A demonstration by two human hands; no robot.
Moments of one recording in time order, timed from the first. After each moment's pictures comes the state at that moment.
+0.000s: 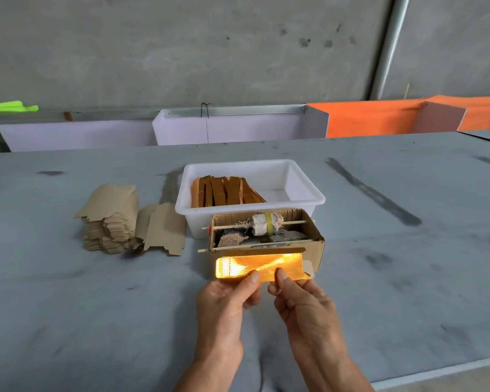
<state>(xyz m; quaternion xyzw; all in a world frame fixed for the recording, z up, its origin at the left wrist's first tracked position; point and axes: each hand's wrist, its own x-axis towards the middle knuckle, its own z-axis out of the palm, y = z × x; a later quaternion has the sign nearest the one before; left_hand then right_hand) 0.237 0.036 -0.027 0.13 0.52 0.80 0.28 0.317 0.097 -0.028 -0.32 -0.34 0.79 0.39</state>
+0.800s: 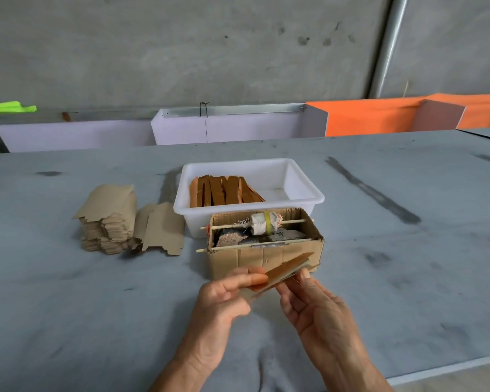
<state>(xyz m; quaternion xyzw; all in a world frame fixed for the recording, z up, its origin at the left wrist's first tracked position) 0.212 0.026 -0.043 0.36 0.52 0.70 0.34 0.333 0.112 -0.028 -0.29 -0.25 0.85 0.35</state>
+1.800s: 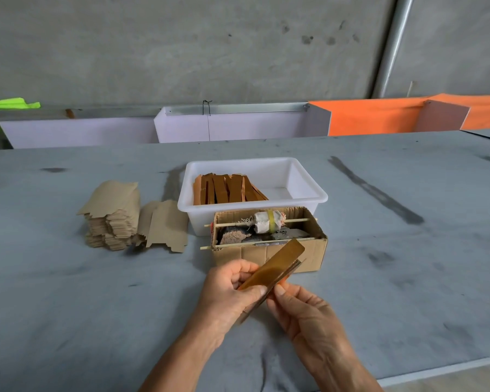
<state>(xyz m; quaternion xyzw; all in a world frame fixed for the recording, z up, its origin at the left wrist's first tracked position) 0.210 0.034 -0.026 0.33 0.67 0.60 0.29 0.322 0.102 -0.041 -0.29 -0.29 0.86 0.30</state>
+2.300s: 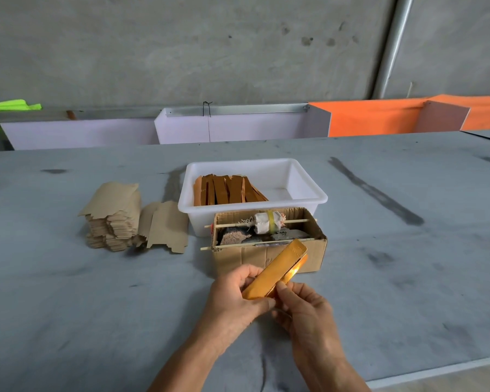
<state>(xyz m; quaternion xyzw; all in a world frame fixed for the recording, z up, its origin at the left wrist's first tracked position) 0.217 0.034 -0.031 0.36 0.70 0.54 0.29 0.316 0.096 -0.041 -0.37 -0.40 0.76 0.35</state>
